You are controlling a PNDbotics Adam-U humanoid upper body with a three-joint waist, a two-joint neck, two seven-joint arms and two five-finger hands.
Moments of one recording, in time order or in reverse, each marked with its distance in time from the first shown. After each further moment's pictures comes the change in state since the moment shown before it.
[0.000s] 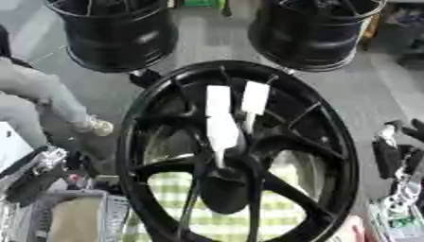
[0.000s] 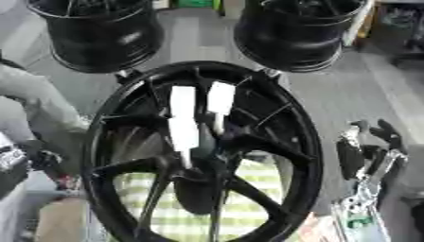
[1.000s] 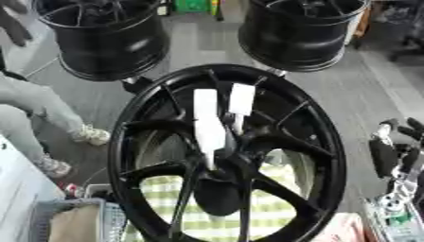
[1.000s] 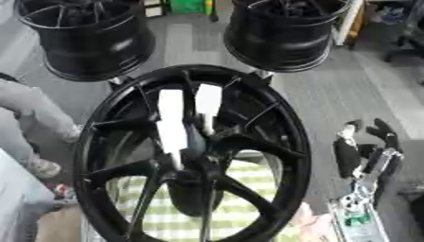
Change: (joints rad) left arm -0.569 0.492 -0.149 0.160 0.483 -0.420 0.229; right arm 0.013 -0.012 -0.005 0.006 0.001 -0.001 0.001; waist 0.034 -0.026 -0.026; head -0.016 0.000
